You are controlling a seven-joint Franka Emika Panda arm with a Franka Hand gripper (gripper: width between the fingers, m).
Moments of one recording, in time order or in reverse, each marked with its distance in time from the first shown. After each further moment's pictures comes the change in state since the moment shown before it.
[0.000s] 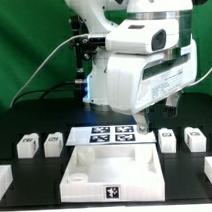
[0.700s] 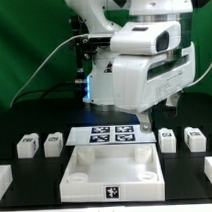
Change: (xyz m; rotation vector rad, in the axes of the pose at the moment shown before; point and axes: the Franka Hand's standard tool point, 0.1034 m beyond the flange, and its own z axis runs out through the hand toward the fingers) arm -0.026 -0.038 0.013 -0.003 0.002 -0.095
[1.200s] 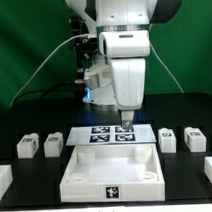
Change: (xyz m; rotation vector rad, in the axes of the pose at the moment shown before) arm -0.058 0.000 0.009 -0.080 0.008 -0.649
